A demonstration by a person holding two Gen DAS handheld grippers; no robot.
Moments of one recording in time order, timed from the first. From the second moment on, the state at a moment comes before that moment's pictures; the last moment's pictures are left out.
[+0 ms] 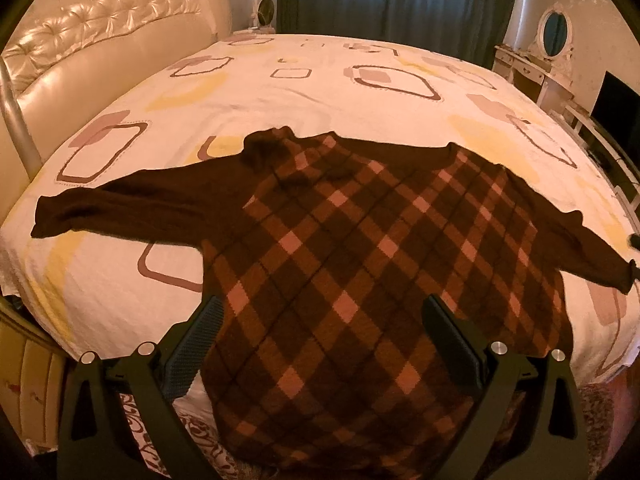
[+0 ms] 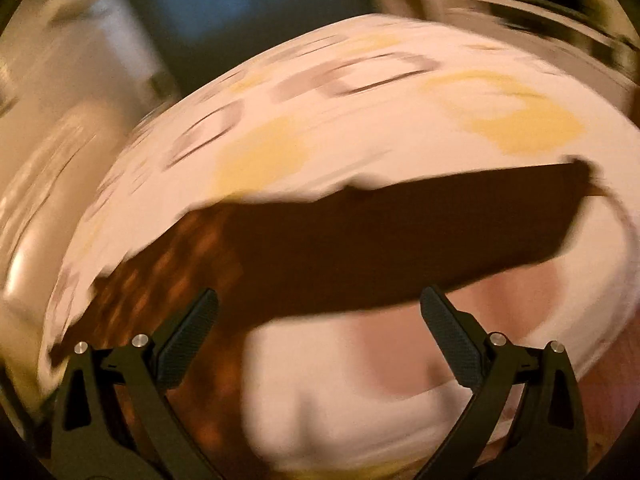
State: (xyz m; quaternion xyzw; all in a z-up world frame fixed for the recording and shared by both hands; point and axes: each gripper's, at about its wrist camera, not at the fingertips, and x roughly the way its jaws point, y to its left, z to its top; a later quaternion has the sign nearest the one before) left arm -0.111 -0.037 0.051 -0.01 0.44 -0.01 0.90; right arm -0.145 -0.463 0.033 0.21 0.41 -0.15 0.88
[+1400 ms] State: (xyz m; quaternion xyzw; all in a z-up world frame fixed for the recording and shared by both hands) left arm -0.099 -0.029 0.038 0.00 0.46 0.00 0.89; right arm -0.221 -0.692 -0.070 0.58 0.25 -0.23 0.74
